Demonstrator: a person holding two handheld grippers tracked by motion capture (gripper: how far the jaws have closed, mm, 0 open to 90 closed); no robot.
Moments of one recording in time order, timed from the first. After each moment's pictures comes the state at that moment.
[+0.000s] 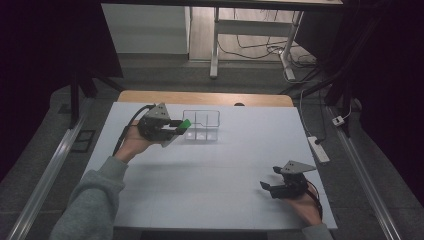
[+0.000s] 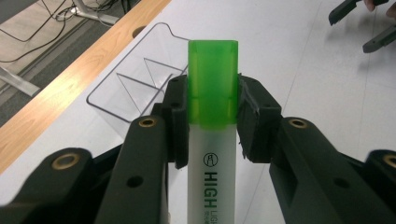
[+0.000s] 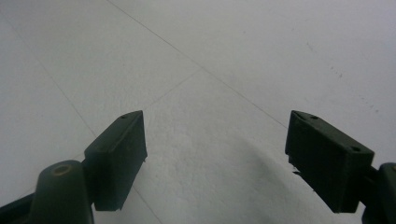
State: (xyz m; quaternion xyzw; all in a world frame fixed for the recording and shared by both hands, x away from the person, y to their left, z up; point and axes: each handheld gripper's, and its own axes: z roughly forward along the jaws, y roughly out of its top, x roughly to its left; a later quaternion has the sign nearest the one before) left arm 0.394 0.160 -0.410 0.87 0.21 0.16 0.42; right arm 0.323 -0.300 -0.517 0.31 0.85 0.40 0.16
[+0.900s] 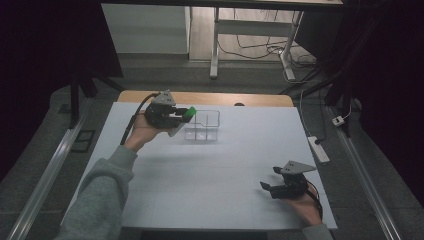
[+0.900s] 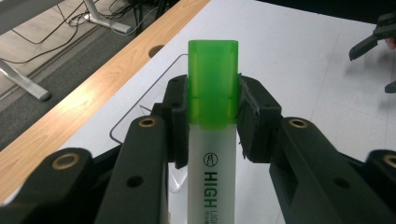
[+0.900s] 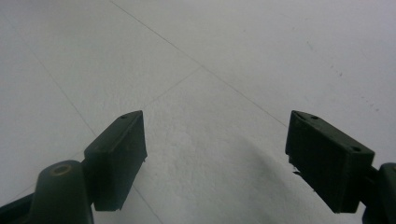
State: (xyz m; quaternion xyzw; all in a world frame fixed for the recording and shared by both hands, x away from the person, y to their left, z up) left arm 0.422 0.148 -0.396 0.85 0.24 0.16 0.45; right arm 0.323 -0.300 -0.518 0.31 0.85 0.40 0.16
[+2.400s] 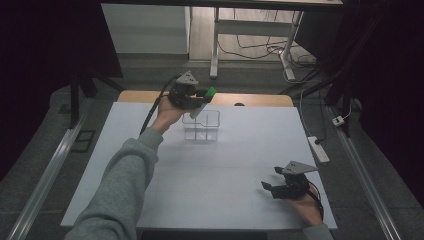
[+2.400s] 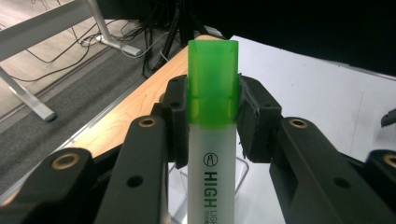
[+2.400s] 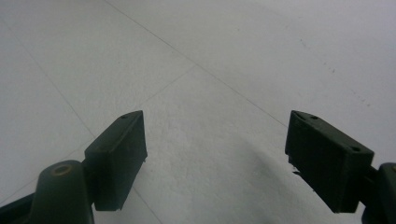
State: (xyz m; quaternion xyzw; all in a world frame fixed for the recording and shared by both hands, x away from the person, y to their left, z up) left arm 0.478 0.093 -0.378 0.82 0.26 0.17 0.48; right arm 0.322 -0.304 -0.518 0.32 0.84 0.40 0.17
